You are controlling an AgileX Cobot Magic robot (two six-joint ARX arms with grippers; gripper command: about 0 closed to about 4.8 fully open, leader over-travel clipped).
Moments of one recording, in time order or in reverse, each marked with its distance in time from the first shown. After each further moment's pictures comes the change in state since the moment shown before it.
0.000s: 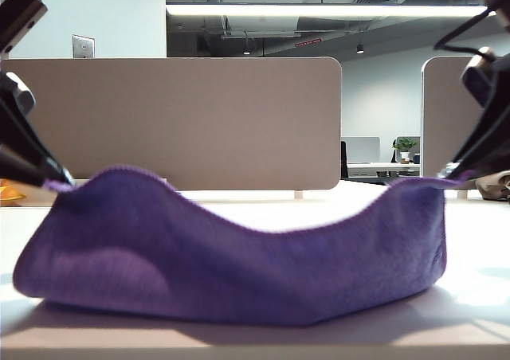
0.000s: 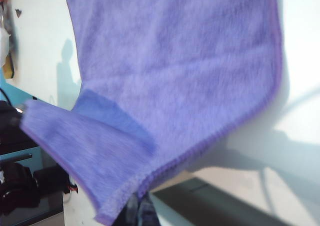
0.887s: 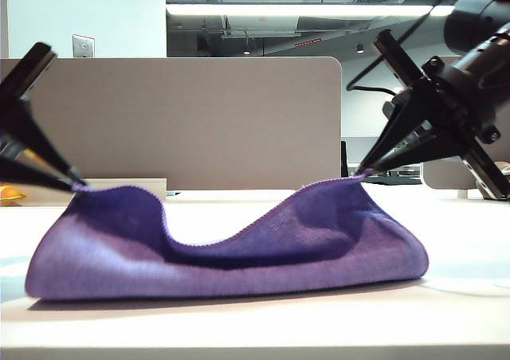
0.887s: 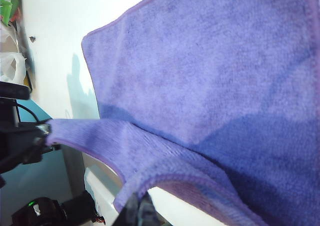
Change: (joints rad) left arm 0.179 0.279 0.060 0.219 0.112 -0.096; right arm 0.000 0.503 0.344 0.099 -0.068 0.018
